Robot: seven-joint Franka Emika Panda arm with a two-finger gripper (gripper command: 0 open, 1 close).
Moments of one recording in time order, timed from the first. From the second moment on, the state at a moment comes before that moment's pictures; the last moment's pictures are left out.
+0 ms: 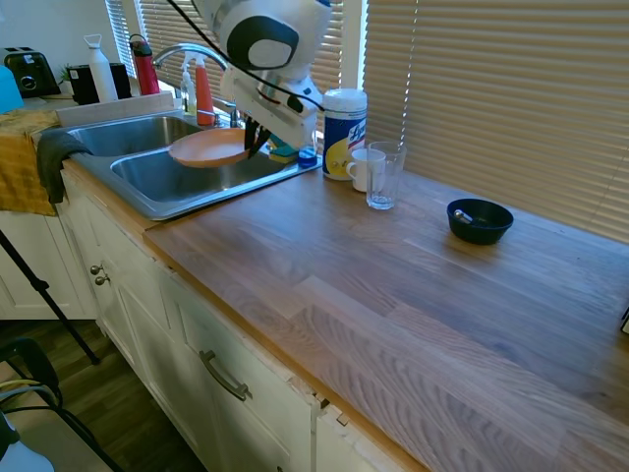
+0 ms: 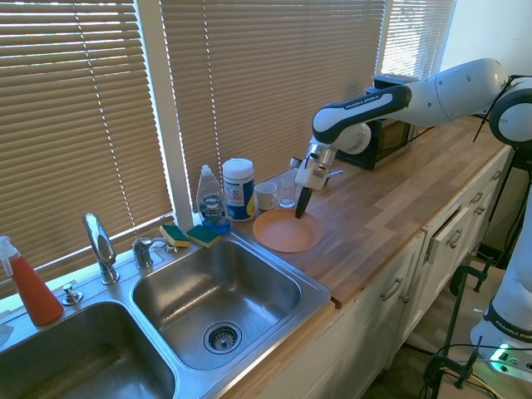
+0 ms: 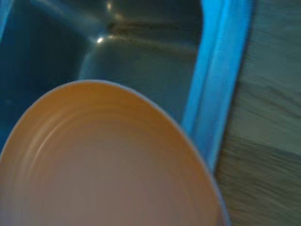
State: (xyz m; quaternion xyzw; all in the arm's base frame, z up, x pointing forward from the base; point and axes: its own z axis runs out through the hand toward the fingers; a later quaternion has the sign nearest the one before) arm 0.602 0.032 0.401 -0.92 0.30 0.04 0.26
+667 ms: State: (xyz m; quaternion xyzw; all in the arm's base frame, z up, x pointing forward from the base) arm 0.679 0.227 0.318 -0.94 0.27 0.03 0.19
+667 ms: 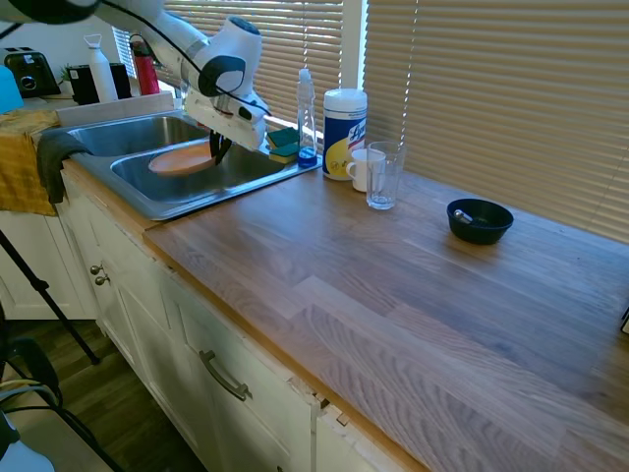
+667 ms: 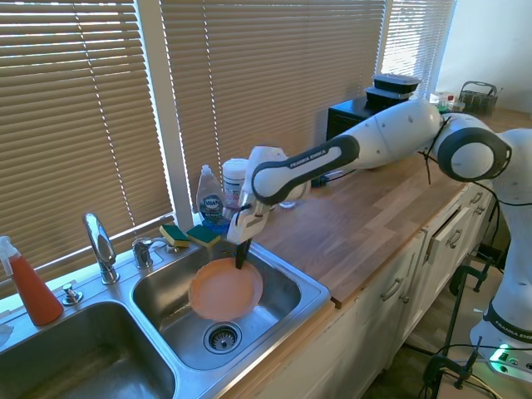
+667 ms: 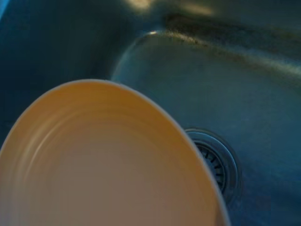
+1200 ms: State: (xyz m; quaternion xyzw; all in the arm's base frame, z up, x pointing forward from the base) arm 0.705 0.255 0.232 -0.94 0.29 0.06 0.14
